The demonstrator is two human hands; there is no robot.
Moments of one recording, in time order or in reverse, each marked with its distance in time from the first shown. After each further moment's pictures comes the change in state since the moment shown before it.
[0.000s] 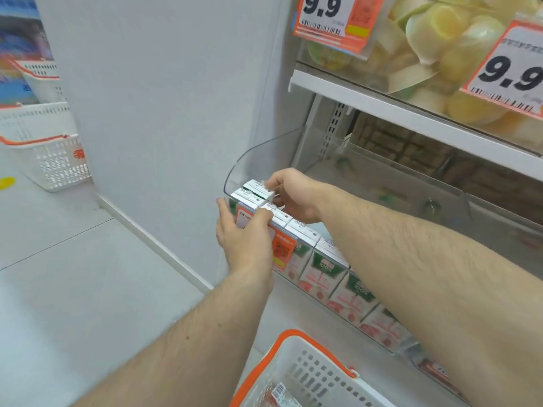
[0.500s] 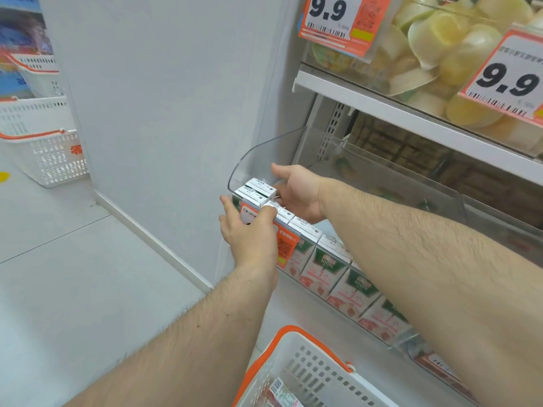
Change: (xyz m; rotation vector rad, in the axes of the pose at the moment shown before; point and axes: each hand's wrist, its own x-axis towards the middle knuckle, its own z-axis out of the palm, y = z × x) left_hand -0.004 0.000 0.001 0.039 -0.014 -0.001; right_hand -0.011 -0.005 -0.002 -0.025 -0.098 0.219
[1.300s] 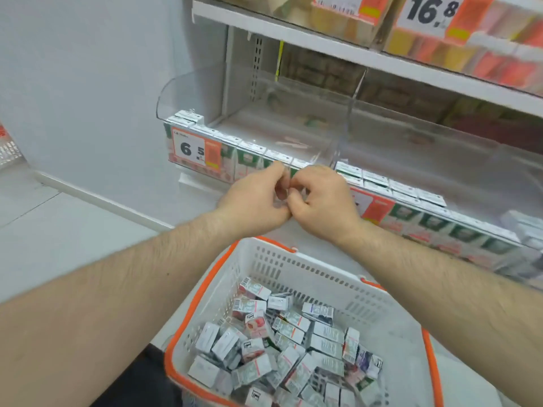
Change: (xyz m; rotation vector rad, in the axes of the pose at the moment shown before) left_hand -0.141 -0.014 -0.020 1.061 -0.849 0.771; right_hand -0.186 0.209 0.047 -0.870 1.124 -0.932
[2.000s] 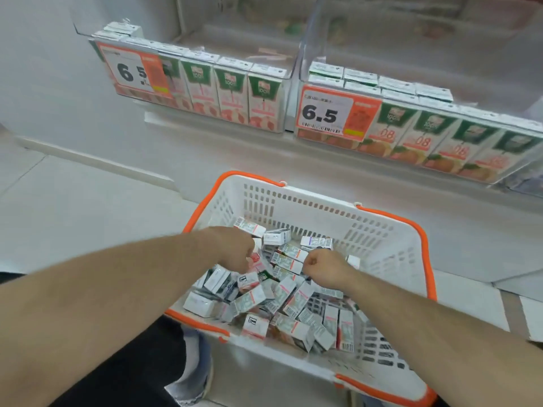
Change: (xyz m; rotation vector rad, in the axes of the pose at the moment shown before) left_hand -0.078 -0.076 0.121 0.767 -1.230 -0.178; right_hand -0.242 0.069 0.084 0.261 -1.002 0.962
